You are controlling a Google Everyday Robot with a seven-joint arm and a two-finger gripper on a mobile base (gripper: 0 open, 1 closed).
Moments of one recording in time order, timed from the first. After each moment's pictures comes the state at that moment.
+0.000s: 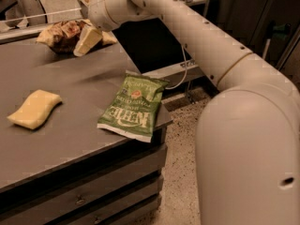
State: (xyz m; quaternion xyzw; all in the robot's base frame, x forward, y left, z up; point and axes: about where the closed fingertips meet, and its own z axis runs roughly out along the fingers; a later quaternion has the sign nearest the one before) arm 0.733 0.213 0.951 -0.69 0.47 0.16 0.52
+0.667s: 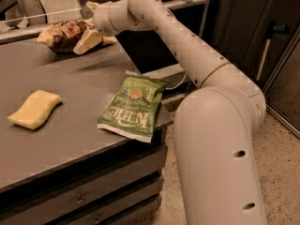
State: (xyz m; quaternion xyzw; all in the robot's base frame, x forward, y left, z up) arm 0.794 0.219 0.920 -0.62 0.53 0.20 0.54
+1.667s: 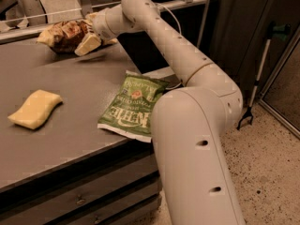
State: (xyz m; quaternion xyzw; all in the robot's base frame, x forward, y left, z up) arm 0.823 0.231 0.878 -0.63 0.56 0.20 0.50
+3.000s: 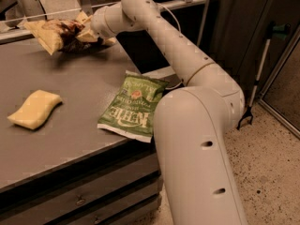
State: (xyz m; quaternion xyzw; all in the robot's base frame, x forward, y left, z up) arm 0.815 0.232 0.889 -0.63 0.55 0.21 0.51
